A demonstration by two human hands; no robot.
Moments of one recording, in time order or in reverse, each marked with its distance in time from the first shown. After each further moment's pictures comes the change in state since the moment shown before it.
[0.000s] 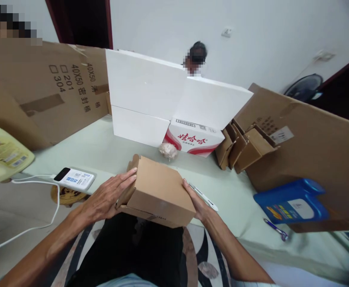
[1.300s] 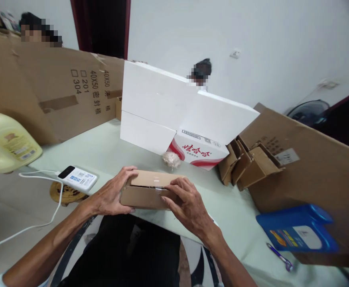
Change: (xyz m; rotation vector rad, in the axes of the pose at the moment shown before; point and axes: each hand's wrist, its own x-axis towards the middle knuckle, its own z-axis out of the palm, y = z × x) left_hand 0.026 0.000 -0.012 -0.291 0.062 -0.186; right_hand -0.048 -0.049 0.086 -1.439 0.131 -1.259
